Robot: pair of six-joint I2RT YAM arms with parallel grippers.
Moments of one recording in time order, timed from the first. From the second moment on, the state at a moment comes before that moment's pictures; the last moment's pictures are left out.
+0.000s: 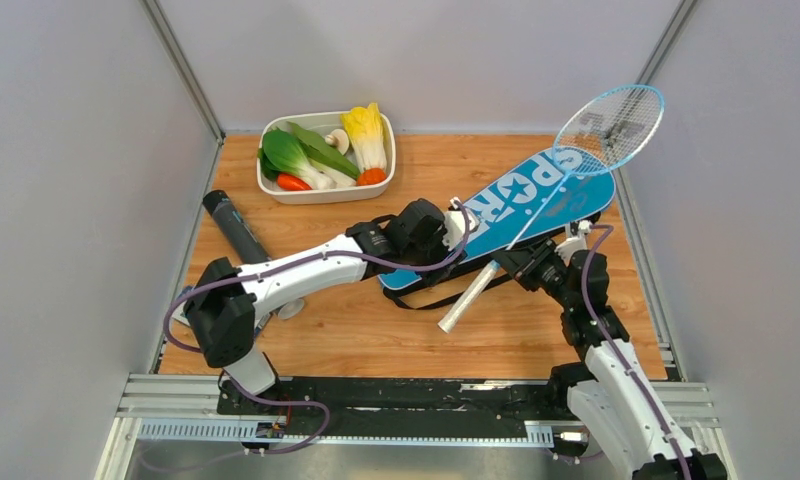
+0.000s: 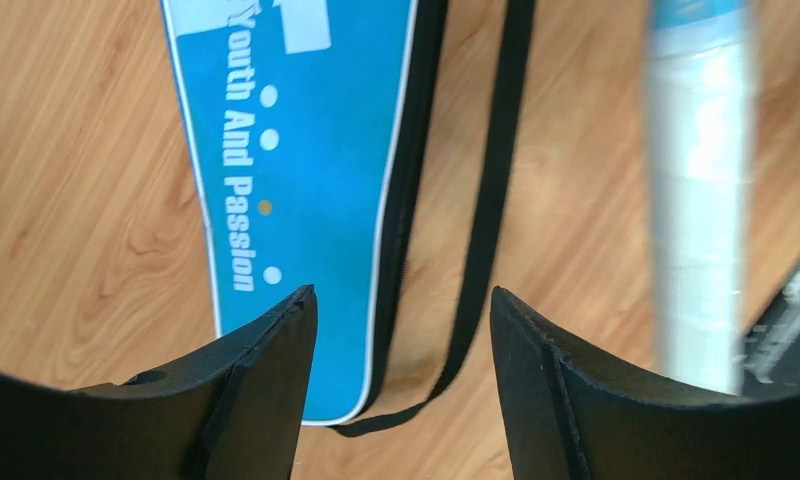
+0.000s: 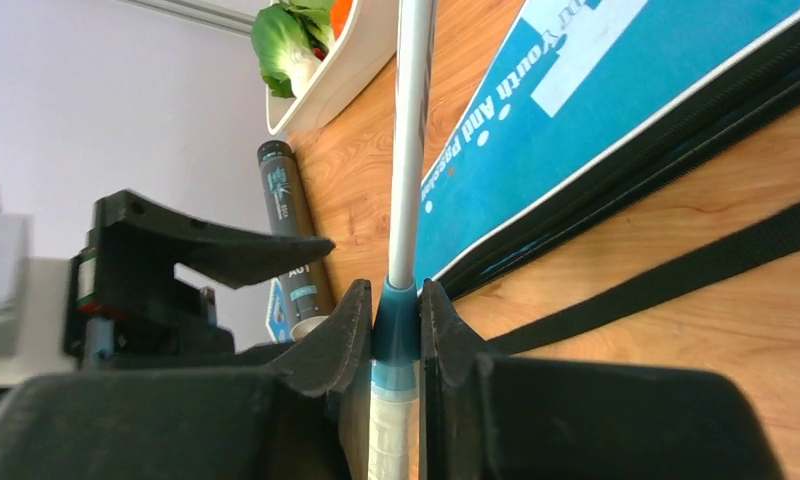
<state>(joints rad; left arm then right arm) -0.97 1.61 1.30 -0.42 0.04 0.04 0.16 0.70 0.37 0.06 -0.38 1.01</state>
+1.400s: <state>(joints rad) -0.71 2.01 1.62 -0.34 0.13 -0.28 0.05 0.39 0.27 -0.39 -0.51 0.98</state>
